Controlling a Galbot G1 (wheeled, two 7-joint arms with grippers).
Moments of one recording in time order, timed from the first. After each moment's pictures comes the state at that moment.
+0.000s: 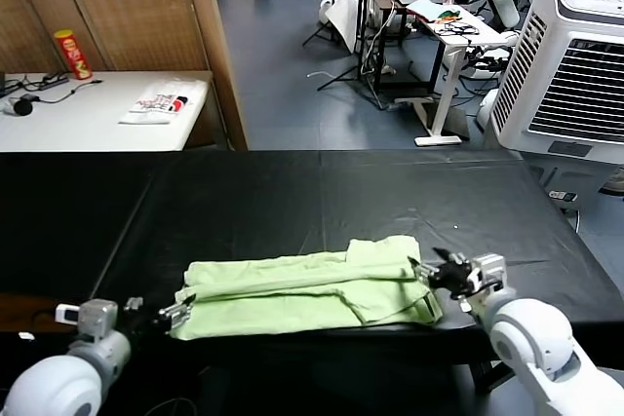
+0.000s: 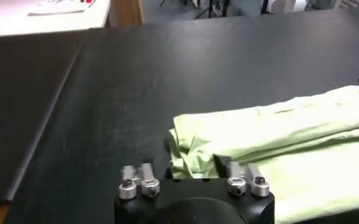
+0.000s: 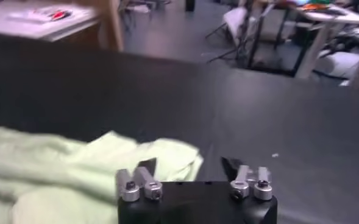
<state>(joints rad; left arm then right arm) 1.61 -0.87 -0.73 -2.27 -0.86 0.70 -0.26 -1.22 0.93 0.49 2.08 0.67 -0.74 0.17</state>
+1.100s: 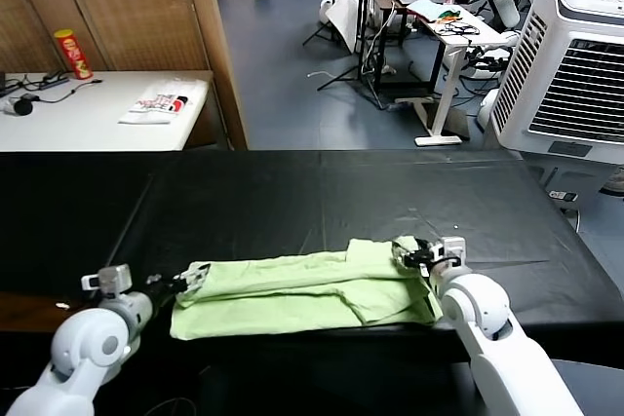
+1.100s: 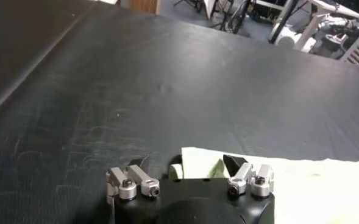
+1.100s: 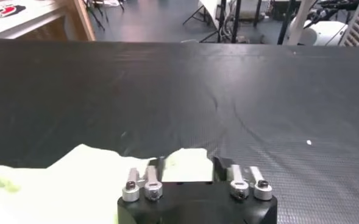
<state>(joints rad) 1.32 -0.98 -0.59 -1.96 -1.00 0.72 -0.26 -1.06 1.13 0.33 1.84 0.57 -0.74 0.20</state>
